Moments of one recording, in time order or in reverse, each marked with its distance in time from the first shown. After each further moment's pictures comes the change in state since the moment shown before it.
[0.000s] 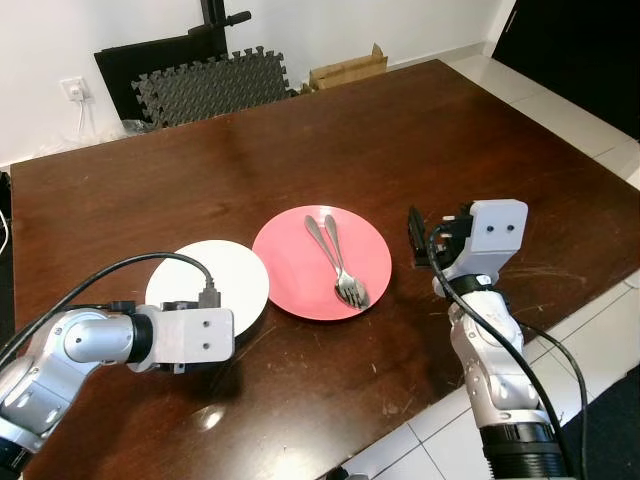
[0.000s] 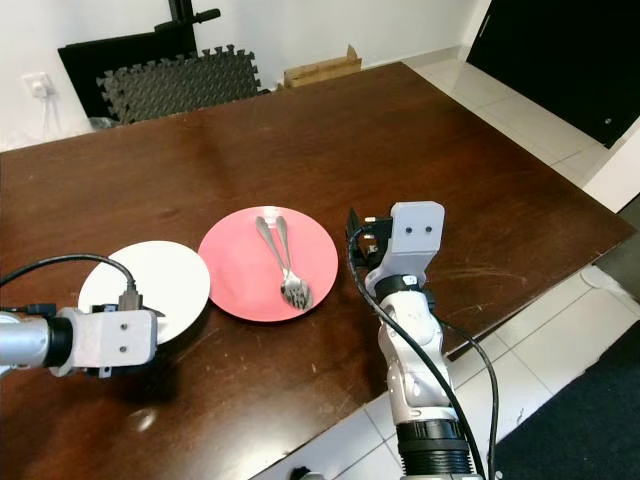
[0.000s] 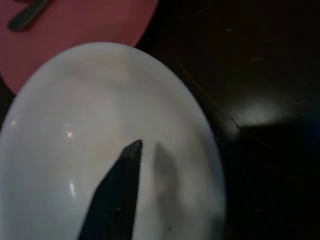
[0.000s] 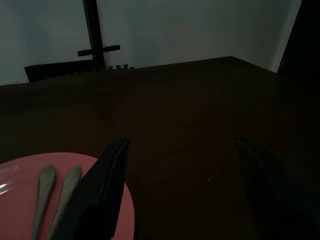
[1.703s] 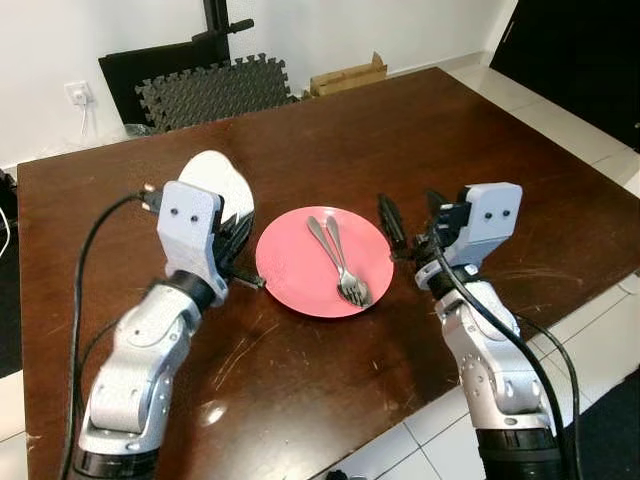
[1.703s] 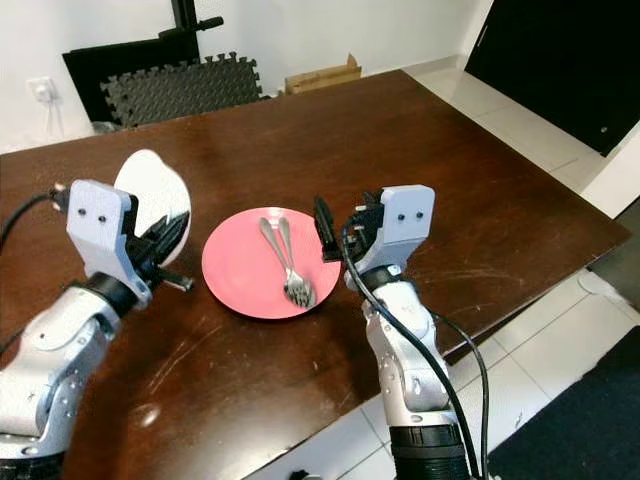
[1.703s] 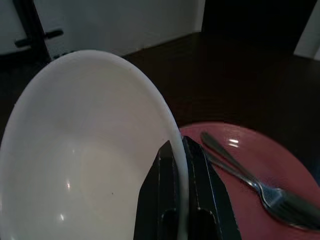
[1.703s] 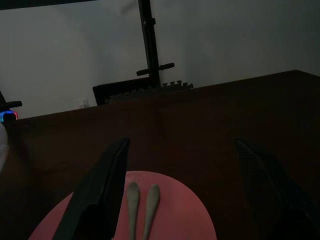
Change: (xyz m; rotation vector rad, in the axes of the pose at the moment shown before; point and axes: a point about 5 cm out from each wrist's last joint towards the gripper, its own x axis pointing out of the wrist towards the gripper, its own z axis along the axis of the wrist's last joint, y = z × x) left arm 0.020 0.033 0.060 -0.891 -0.433 0.809; right arm -0.003 0.029 0.026 0.144 -0.032 0.205
